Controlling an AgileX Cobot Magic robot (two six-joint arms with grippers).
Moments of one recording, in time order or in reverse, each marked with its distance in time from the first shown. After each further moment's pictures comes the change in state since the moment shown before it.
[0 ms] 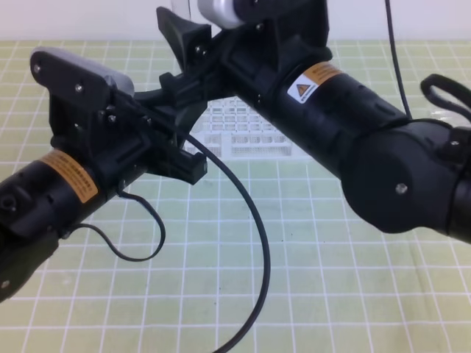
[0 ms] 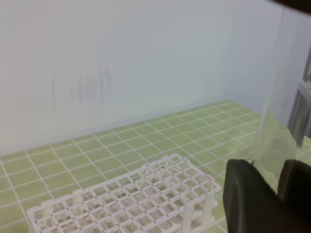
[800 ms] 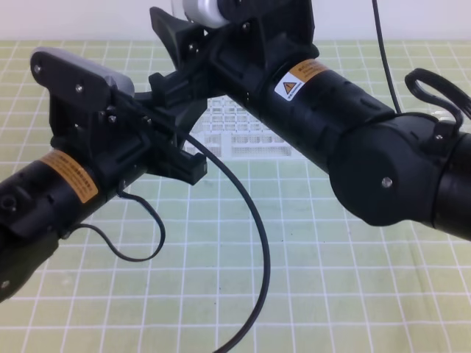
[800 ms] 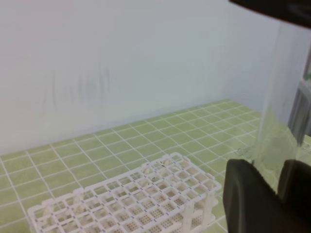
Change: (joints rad) left arm 0.000 -0.001 0.000 0.006 0.000 0.000; right arm 0.000 0.032 -0.026 -0.021 0.016 0.013
